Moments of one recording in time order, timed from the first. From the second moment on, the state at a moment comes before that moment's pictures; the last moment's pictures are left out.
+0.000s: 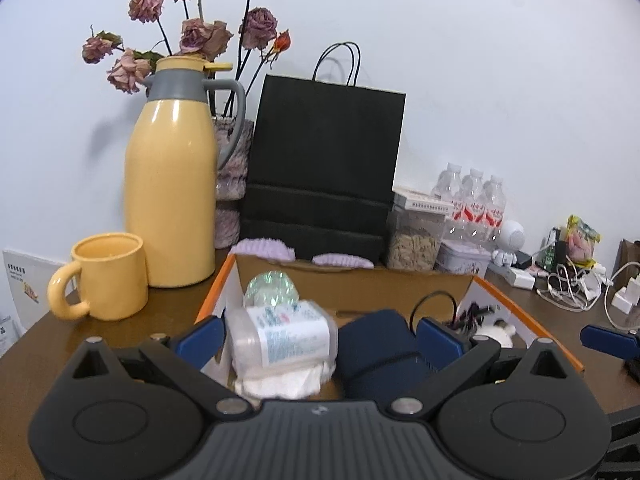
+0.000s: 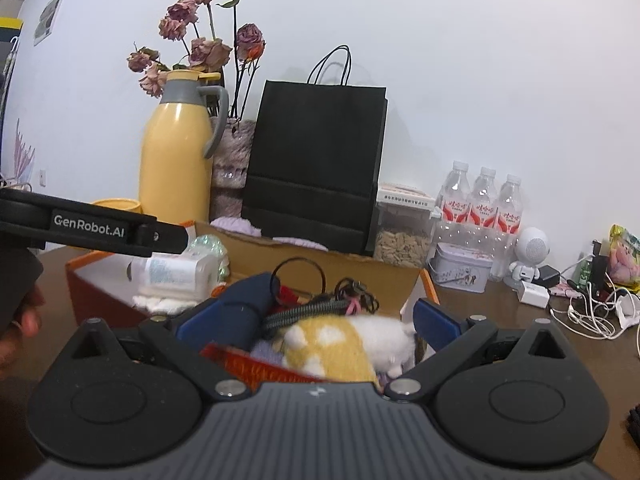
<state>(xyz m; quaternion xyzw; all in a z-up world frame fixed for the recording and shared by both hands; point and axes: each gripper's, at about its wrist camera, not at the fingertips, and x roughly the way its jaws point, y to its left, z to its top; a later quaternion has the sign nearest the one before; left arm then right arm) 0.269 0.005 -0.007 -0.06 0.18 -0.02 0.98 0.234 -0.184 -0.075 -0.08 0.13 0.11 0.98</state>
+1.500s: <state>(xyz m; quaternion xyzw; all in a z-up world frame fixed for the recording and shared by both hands) 0.219 -0.035 -0.067 0.01 0.33 -0.02 0.94 0.216 -0.217 -0.121 -0.01 0.32 0.07 0.95</state>
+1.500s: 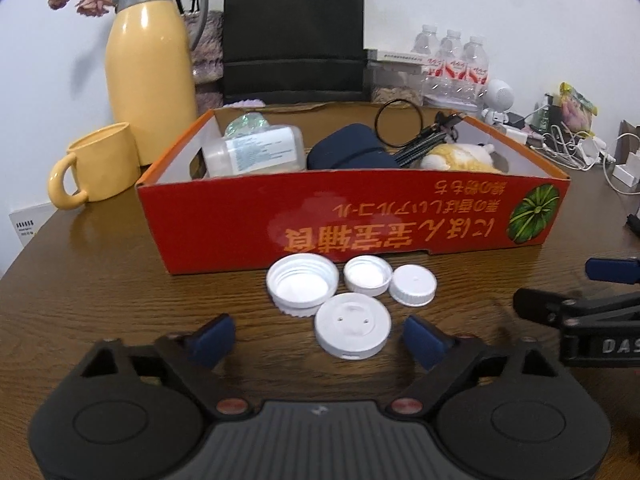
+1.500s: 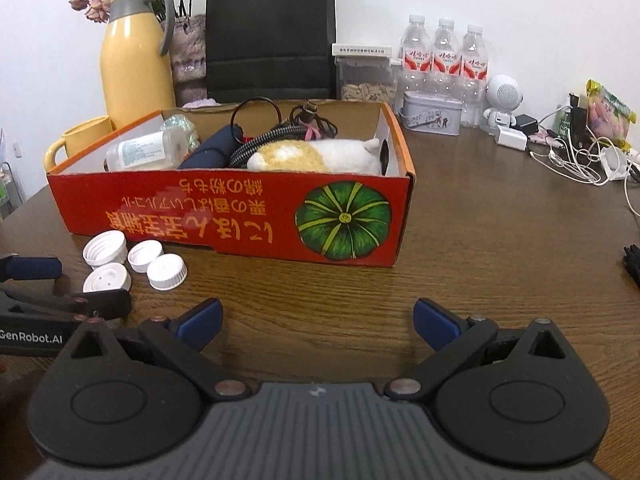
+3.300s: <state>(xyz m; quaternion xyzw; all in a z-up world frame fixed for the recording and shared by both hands) 0.196 0.039 -0.049 -0.08 0.26 -0.02 0.96 0.224 -0.155 -0.109 0.03 0.27 0.15 0.95</state>
